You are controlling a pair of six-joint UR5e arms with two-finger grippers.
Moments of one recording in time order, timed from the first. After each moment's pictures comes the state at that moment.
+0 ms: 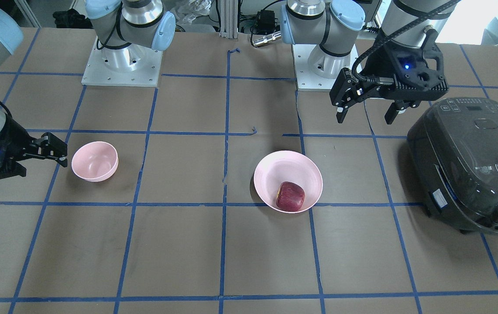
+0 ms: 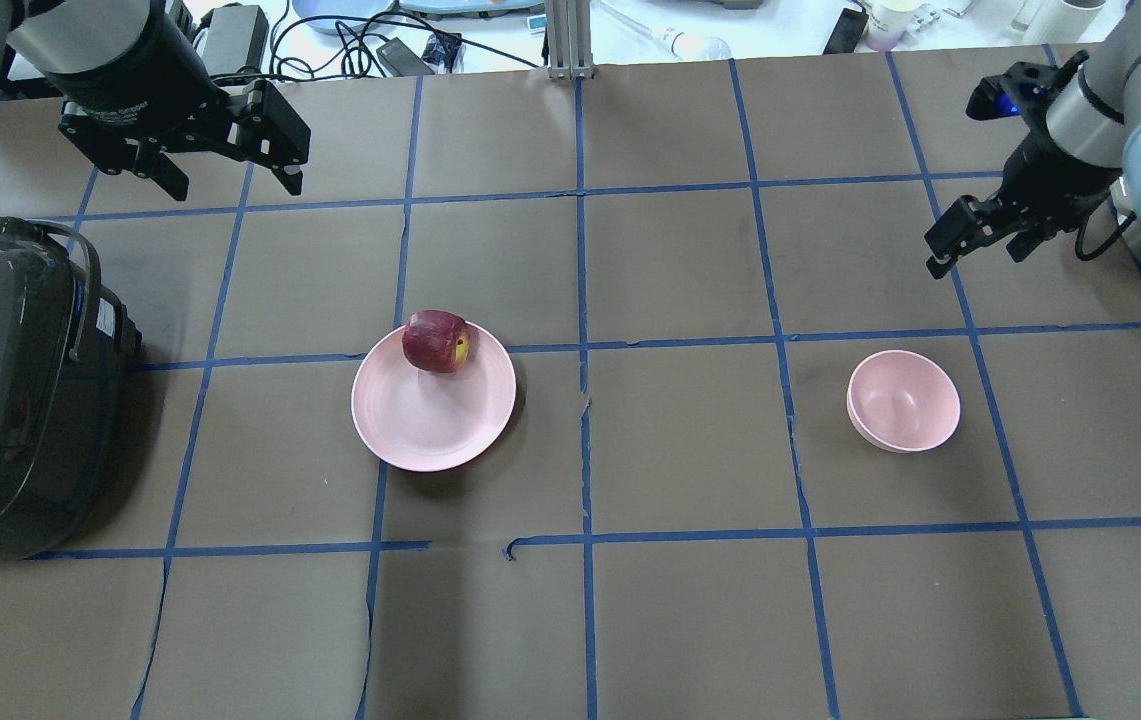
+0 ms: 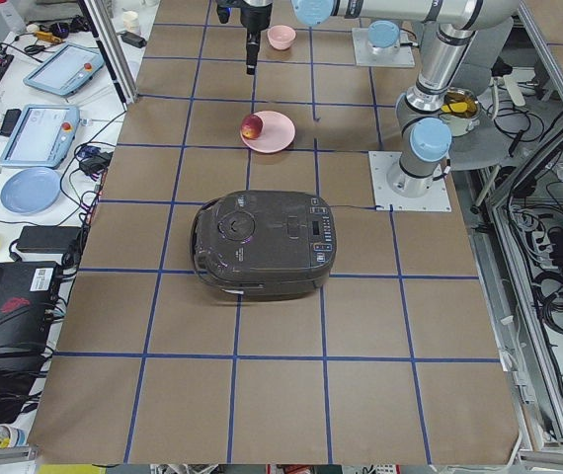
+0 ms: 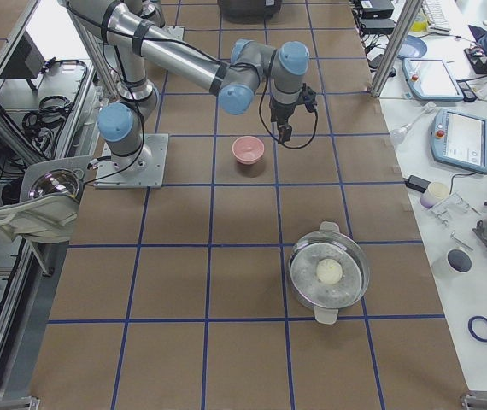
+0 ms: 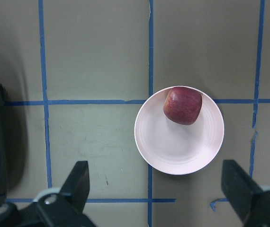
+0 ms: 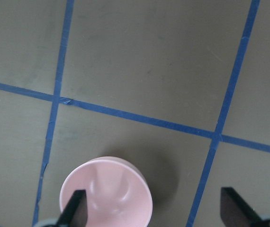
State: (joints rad) left arm -1.54 -1.58 -1.52 -1.49 1.56 0.02; right arm 1.22 -1.41 1.82 -1.92 -1.50 -0.59
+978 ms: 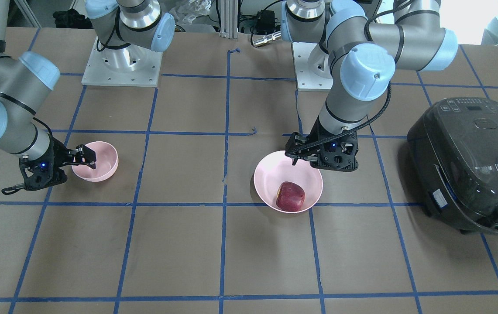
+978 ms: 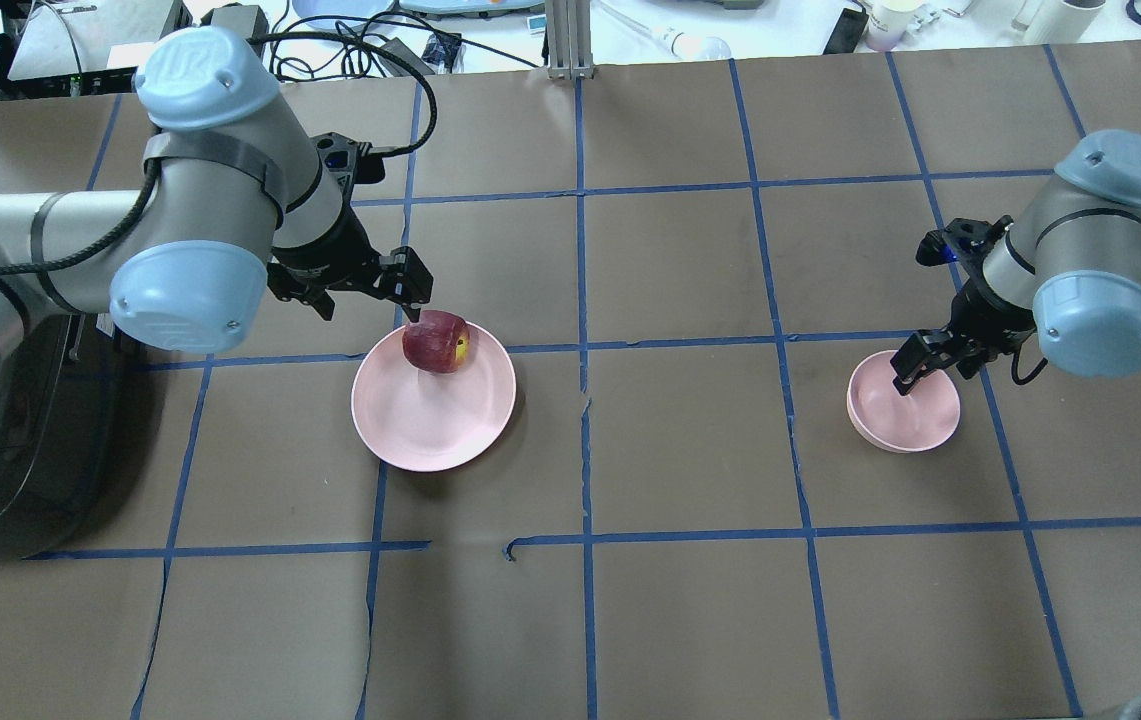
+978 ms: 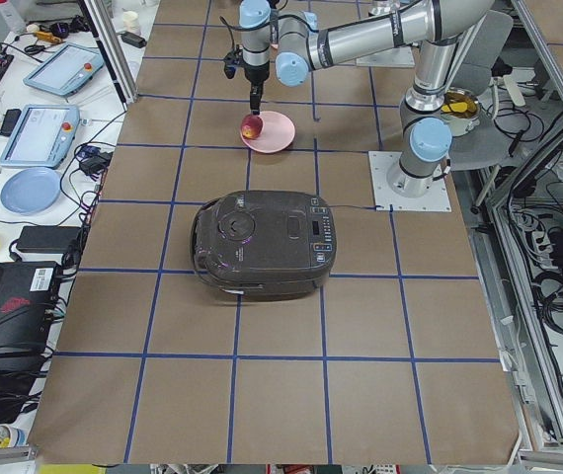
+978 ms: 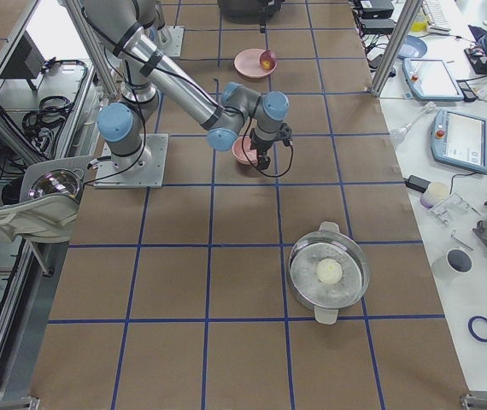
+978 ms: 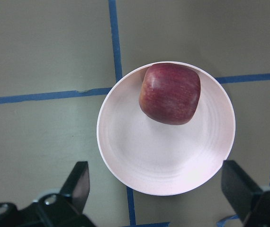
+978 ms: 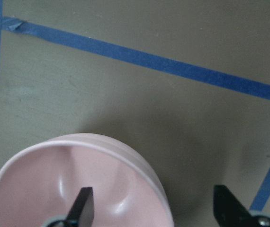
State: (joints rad) left arm -1.62 -1.73 -1.84 -1.13 1.53 0.05; right arm 1.20 -1.32 2.03 -2.10 -1.52 -0.63
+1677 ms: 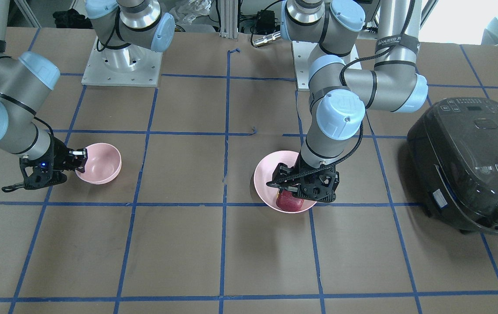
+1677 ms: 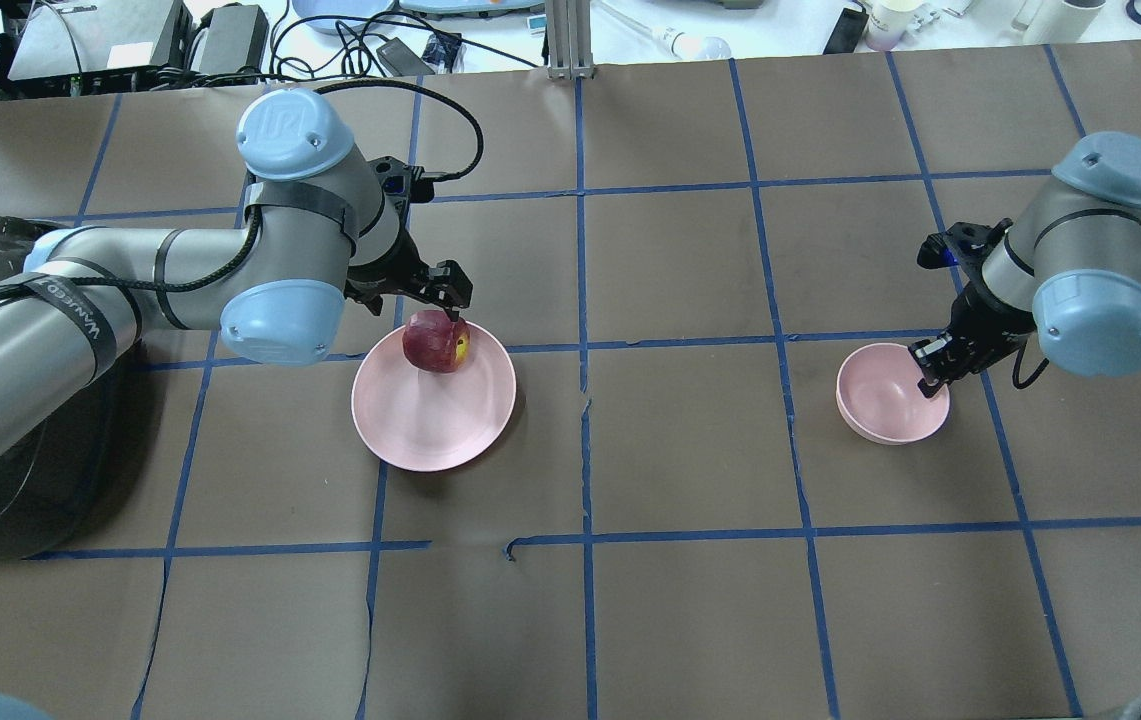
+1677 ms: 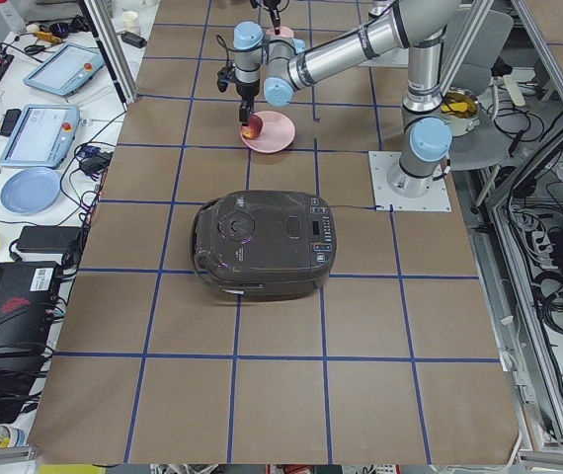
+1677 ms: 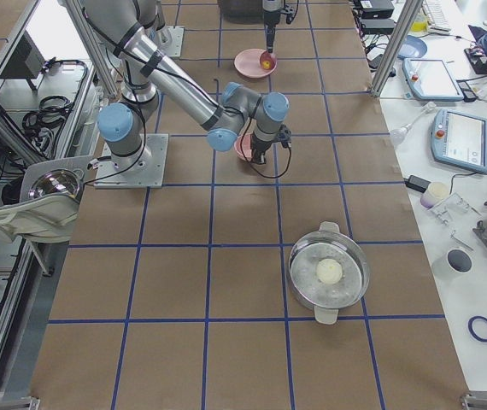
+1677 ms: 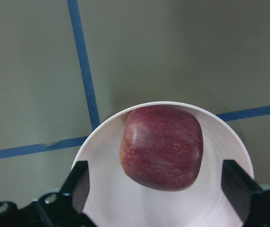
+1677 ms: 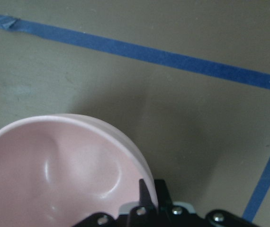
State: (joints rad) left arm -1.65 -1.89 -1.86 -0.89 1.53 0.06; right arm 1.20 -1.32 2.02 -2.07 -1.53 -0.59
